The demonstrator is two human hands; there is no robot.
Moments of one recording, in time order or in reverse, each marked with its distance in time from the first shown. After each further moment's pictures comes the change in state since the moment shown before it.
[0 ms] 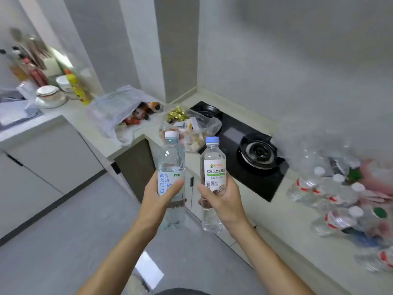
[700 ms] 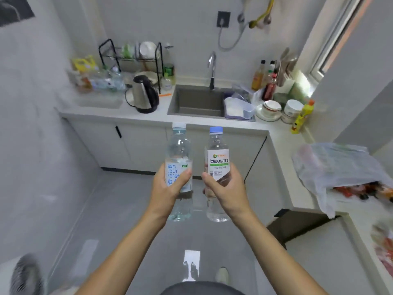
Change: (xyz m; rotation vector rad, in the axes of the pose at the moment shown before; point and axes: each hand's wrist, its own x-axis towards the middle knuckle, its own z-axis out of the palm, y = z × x) left_hand -0.078 0.076 -0.542 -0.101 0.977 0.154; right_hand 0.005 0.038 0.630 -0.152 -0.882 -0.061
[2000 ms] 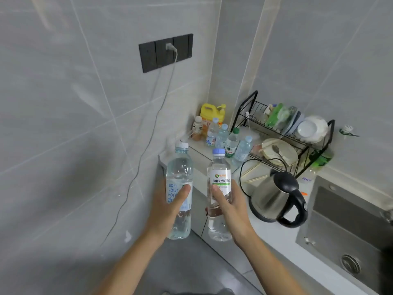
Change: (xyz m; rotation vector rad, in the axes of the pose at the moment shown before) left_hand 0.553 0.064 -0.434 -0.003 0.561 0.009; right_hand 0.541 0.007 0.573 -0.022 -0.603 0.114
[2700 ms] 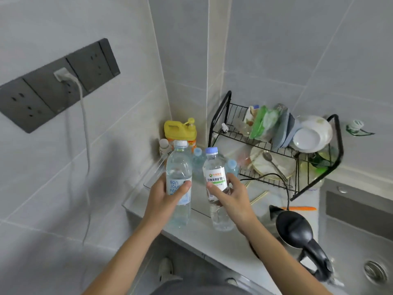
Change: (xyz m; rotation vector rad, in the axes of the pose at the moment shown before) left_hand 0.288 0.005 0.119 0.287 -0.184 -0.012; right_hand 0.270 0.017 -0.086 0.002 0.177 0.055
